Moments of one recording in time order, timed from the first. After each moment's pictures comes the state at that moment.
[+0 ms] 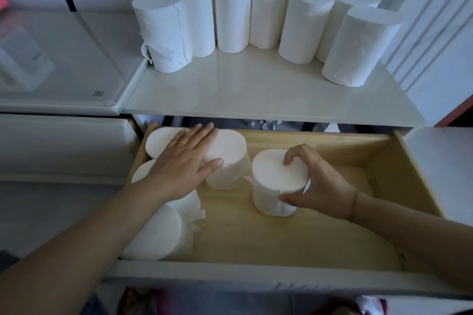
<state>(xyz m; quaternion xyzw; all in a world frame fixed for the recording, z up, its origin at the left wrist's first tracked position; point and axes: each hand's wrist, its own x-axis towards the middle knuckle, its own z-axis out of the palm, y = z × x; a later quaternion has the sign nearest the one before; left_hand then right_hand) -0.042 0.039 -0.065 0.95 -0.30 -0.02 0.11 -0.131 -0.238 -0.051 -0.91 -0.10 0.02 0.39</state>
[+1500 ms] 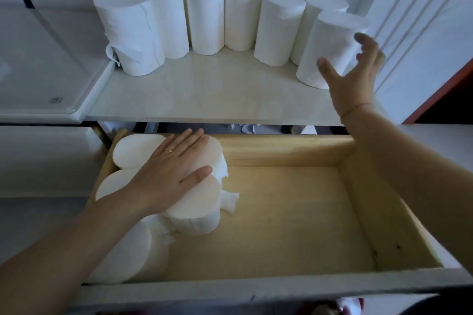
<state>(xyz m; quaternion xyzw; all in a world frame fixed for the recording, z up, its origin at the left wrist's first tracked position) -0.044 0.018 -0.060 0.93 -0.34 -0.04 0.16 -0.029 -0.321 0.022 -0.83 0.16 -0.35 0.41</state>
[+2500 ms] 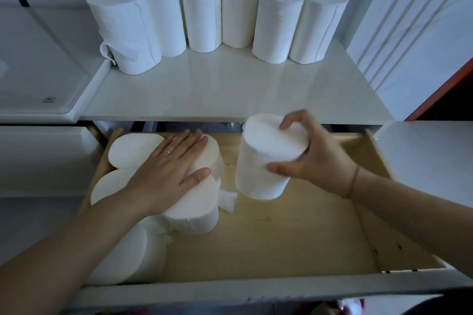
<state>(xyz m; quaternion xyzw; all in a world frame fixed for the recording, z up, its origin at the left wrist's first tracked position) -0.044 0.017 -0.068 0.93 -0.34 -0.02 0.11 -0.116 -0.266 -0.009 -0.87 -0.07 -0.06 0.49</state>
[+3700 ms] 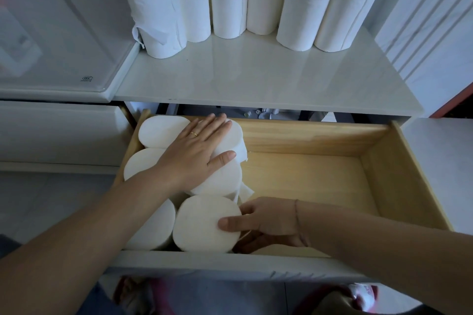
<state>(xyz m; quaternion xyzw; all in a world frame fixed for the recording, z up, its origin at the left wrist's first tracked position) -0.048 0.015 -0.064 0.93 -0.34 -0.01 0.10 -0.155 -0.151 -0.054 -0.63 0.15 0.49 0.58</state>
